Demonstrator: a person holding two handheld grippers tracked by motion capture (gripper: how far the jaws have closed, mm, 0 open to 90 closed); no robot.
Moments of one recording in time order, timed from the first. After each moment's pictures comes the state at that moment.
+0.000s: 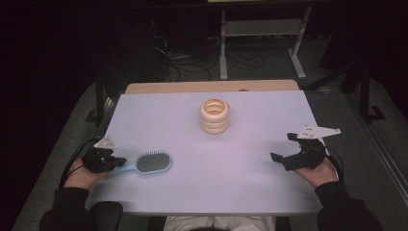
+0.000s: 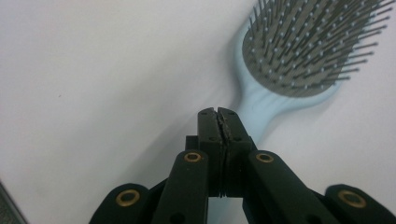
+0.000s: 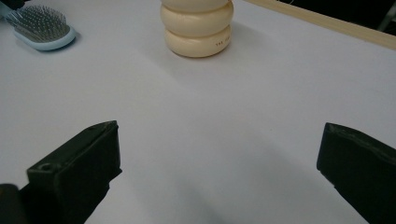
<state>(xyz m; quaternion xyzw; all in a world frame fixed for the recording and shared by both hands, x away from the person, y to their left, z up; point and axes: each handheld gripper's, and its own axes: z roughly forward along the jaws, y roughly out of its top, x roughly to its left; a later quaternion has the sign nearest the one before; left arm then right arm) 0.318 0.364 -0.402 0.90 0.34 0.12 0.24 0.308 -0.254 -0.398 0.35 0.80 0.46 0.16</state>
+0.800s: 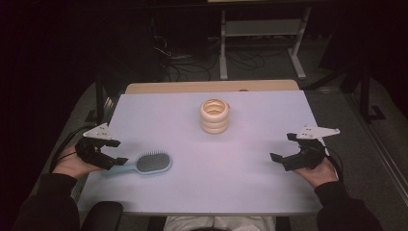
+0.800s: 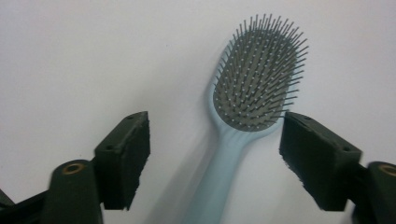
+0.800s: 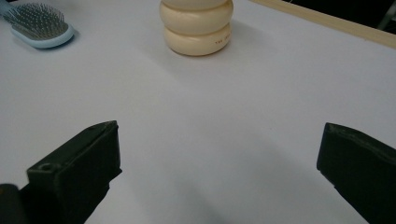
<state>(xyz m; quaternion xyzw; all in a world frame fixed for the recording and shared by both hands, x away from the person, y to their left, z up) 0.329 0.360 -0.350 0.92 0.25 0.11 0.28 0.309 -0.253 -0.399 0.35 0.80 0.45 0.16</state>
